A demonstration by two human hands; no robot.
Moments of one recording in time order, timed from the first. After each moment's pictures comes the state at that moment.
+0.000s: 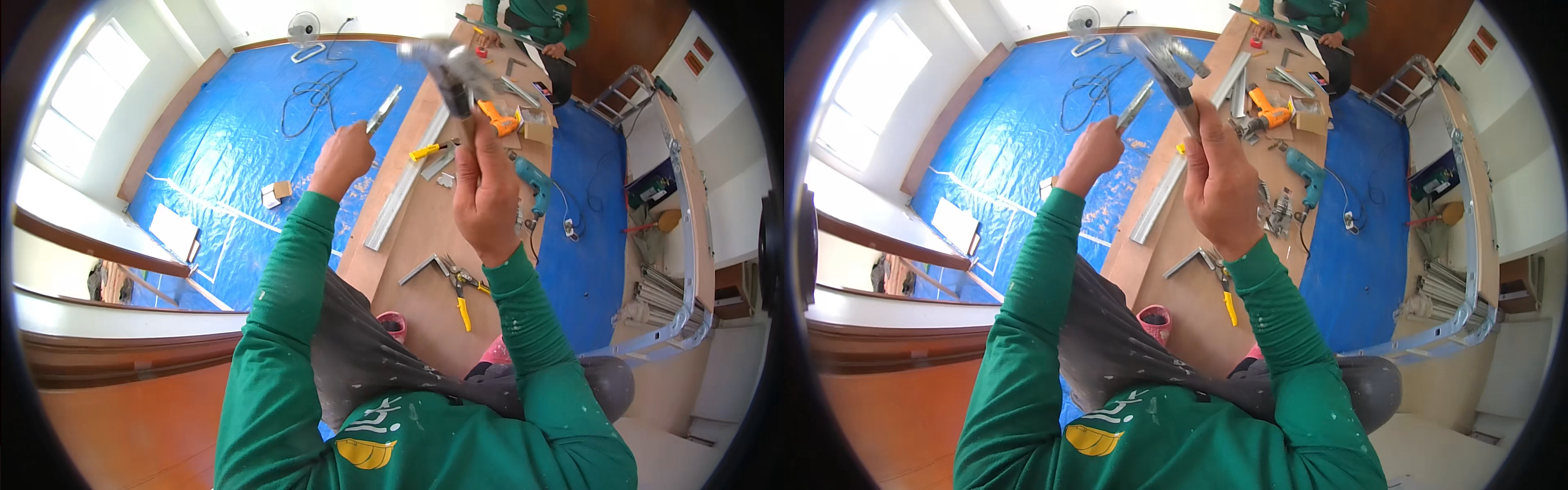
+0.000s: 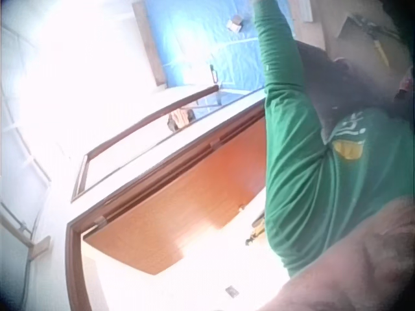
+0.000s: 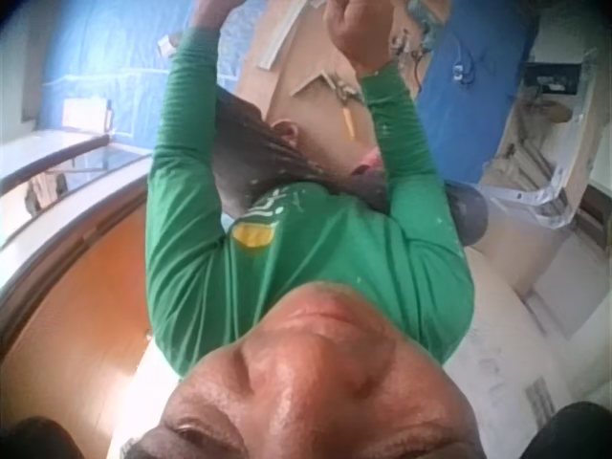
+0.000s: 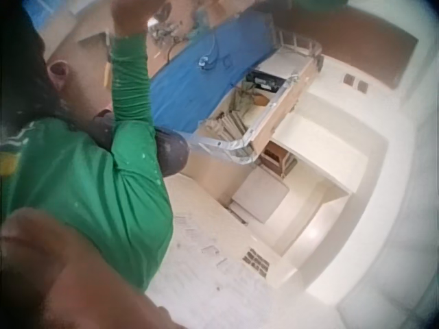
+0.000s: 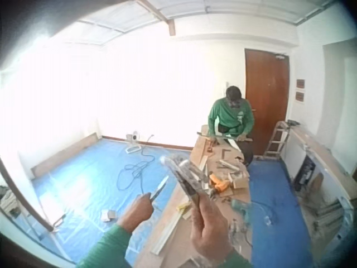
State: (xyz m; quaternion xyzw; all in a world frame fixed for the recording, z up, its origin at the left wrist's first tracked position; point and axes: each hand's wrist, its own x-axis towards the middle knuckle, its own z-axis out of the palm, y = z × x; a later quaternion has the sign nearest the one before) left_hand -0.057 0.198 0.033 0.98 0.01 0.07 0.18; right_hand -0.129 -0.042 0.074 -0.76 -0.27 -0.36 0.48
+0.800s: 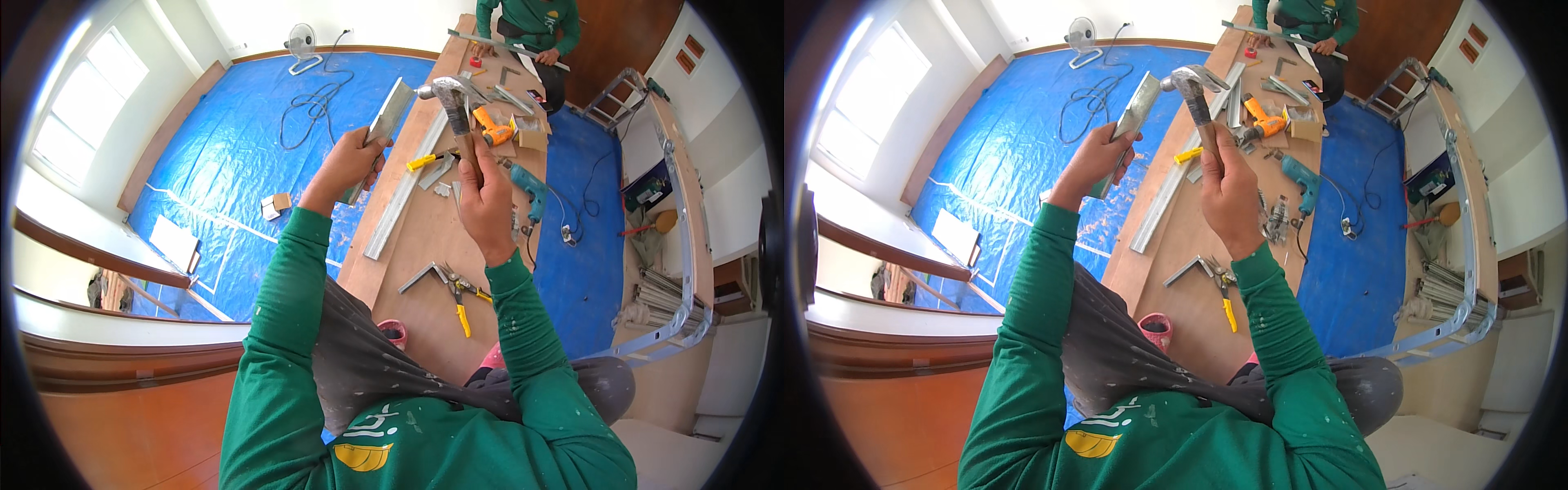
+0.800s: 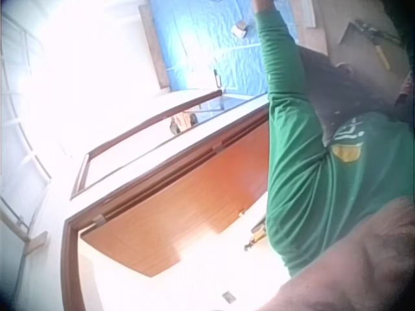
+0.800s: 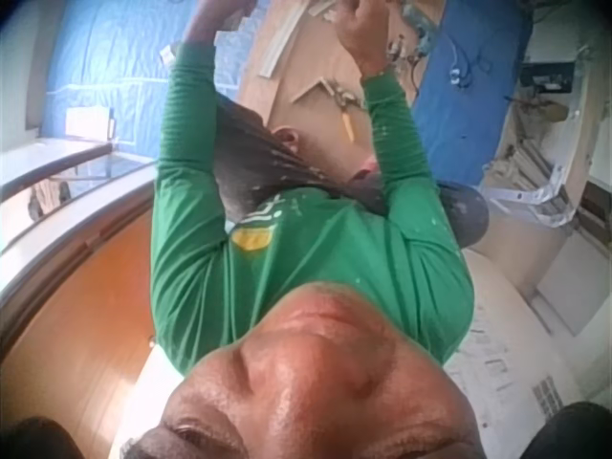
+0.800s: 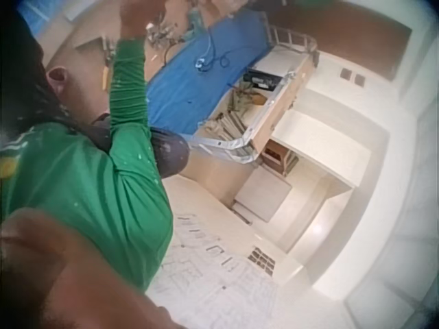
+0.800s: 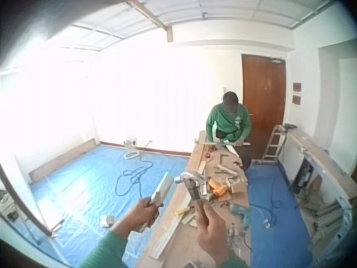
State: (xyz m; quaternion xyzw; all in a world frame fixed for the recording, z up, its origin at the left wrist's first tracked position) left_hand -0.068 0.182 0.079 0.82 -0.01 -0.06 0.57; right_hand -0.114 -0.060 0.055 -0.77 -0.18 -0.28 0.55
